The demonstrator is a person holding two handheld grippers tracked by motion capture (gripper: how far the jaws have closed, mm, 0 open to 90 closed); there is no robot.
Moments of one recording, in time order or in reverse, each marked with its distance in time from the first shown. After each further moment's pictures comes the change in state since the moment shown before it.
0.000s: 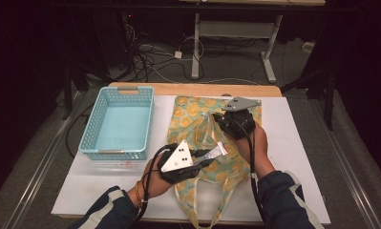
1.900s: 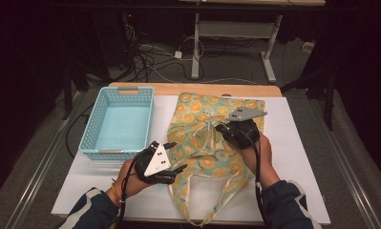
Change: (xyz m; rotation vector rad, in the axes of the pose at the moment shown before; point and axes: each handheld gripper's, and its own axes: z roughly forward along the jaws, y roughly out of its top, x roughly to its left) left arm 0.023 -0.054 -0.036 0.167 0.198 0.050; right arm 0.007 -0.021 -0.013 -0.003 0.069 0.010
